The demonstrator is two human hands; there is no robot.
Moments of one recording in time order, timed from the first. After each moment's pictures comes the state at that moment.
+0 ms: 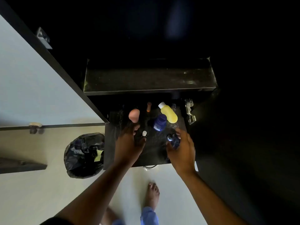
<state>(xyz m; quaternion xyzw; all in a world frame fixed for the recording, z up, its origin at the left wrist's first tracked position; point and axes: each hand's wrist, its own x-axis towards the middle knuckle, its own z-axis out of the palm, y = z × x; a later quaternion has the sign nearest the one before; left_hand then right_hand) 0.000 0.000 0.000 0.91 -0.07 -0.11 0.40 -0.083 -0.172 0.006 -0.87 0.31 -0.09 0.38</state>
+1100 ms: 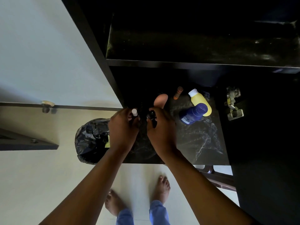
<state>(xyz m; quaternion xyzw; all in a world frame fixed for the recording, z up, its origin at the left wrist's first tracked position) 0.048 0.065 -0.045 0.92 -0.02 0.03 0.39 0.014 -0.062 -0.056 -0.91 0.12 -0.13 0.37</state>
